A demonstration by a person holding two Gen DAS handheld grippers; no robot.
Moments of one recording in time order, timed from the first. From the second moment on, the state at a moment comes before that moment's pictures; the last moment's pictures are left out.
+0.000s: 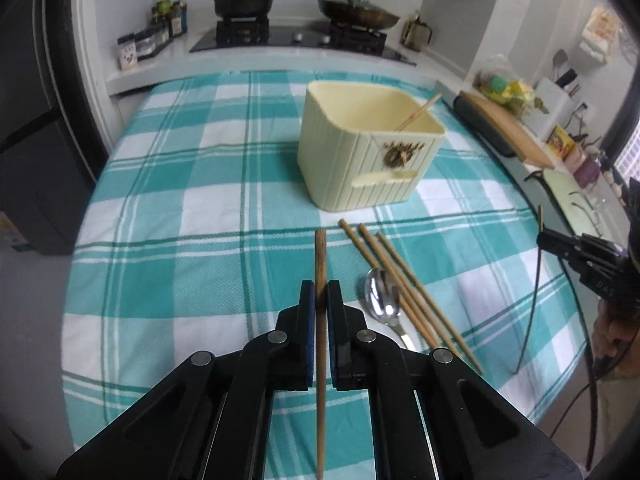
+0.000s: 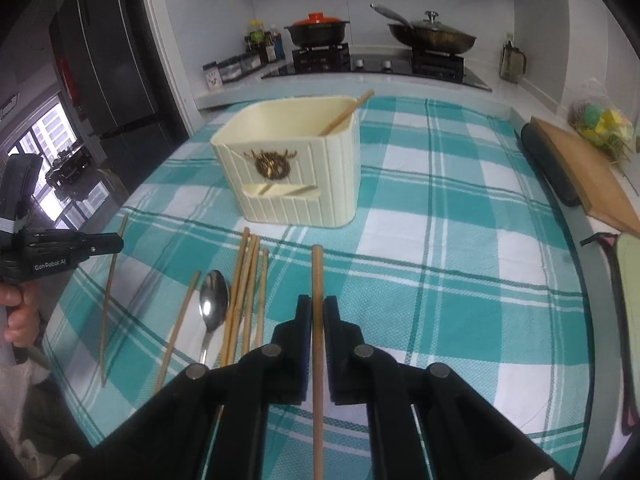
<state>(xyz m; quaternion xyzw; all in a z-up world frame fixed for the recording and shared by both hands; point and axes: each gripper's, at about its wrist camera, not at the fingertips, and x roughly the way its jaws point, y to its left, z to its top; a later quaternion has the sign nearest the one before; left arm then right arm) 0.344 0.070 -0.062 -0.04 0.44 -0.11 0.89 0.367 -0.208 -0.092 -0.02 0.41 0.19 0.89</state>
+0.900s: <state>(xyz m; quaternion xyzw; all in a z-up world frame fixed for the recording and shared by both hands) 0.337 0.068 0.082 -0.07 0.29 -0.14 0.94 0.335 -0.223 0.020 0.04 0.22 0.18 0.96</state>
